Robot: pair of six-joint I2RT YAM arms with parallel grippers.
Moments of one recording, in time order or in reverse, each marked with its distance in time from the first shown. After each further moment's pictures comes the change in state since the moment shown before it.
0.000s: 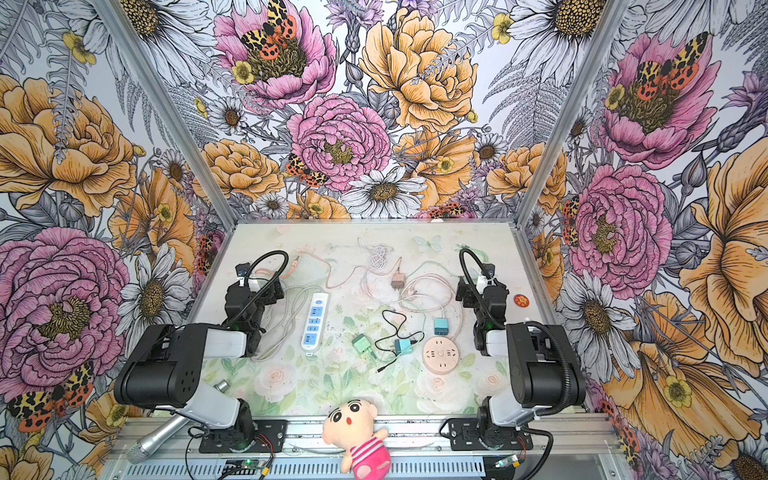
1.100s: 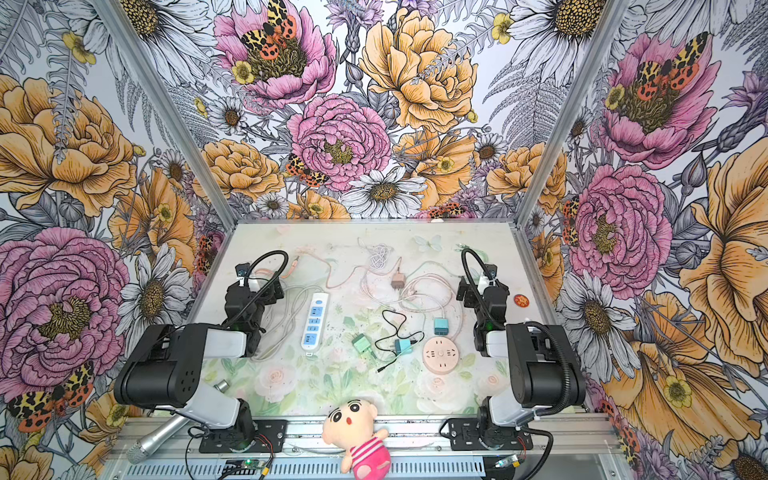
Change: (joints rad) left arm 0.000 0.000 0.000 0.001 -0.001 -0.001; right arm -0.001 0.000 -0.009 0.016 0.034 0.024
